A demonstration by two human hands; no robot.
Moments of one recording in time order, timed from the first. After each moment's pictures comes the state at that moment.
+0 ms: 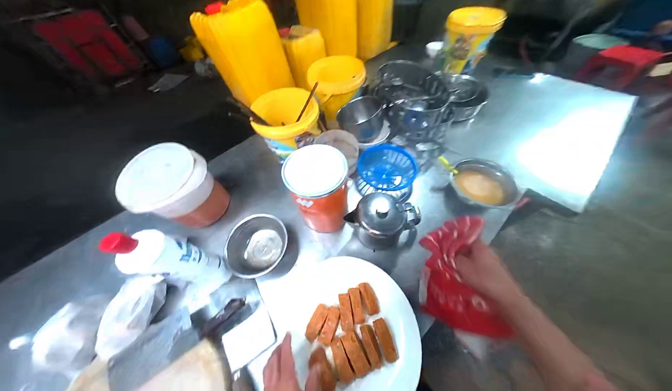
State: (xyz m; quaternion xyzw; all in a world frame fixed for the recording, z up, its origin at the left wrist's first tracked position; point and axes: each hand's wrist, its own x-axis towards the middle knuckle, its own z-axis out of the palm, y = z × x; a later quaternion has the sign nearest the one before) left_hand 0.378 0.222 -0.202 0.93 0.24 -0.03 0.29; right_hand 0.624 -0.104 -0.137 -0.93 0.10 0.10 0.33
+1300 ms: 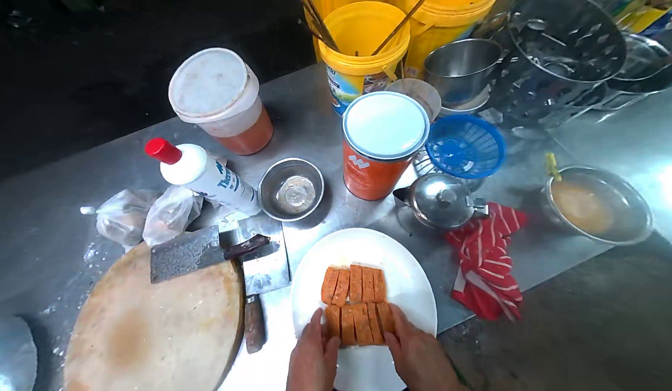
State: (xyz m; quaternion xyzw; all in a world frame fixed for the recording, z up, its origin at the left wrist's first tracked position) left_hand 0.387 0.179 -0.195 0.81 0.39 -0.21 0.39; right_hand 0.498 -0.006 -0.206 -0.89 -0.20 0.39 0.15
